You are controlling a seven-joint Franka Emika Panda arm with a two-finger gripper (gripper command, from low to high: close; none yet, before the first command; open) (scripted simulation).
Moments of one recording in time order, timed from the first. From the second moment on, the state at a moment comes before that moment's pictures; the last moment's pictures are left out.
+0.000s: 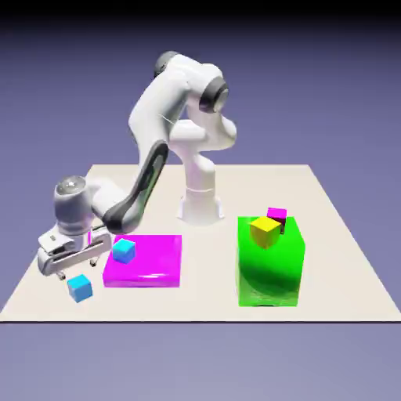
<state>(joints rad) 0.10 0.64 -0.70 -2.10 0.38 2.51 -0.76</state>
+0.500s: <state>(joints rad) 0.26 0.38 -0.60 -2.11 0.24 2.33 -0.63</state>
